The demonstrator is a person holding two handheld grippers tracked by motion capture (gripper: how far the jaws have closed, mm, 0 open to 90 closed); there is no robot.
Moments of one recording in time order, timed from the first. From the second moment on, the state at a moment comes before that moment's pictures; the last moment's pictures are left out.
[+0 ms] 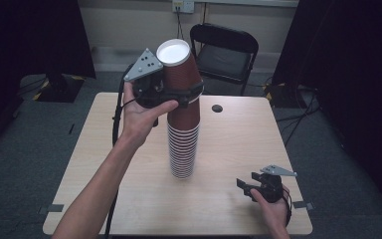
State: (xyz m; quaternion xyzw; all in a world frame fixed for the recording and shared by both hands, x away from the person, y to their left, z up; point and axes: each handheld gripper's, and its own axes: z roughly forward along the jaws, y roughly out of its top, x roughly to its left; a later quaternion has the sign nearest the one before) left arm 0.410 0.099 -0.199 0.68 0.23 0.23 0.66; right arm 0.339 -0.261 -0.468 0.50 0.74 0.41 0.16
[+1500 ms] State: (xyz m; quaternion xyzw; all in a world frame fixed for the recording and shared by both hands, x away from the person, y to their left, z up) left arm 0.378 0.177 -0.226 0.64 0.27 0.22 0.68; right arm 0.339 -0.259 -0.468 0.50 0.74 0.41 0.16
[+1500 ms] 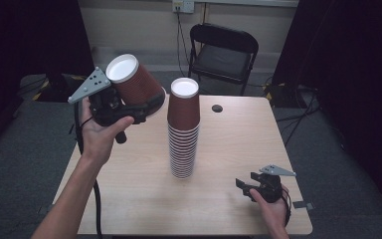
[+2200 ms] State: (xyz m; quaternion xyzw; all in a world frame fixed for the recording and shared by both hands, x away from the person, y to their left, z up) left arm 0.367 0.193 -0.272 0.66 0.32 0.14 0.67; right arm 0.336 -0.251 -0.465 0.48 0.75 0.42 0.17
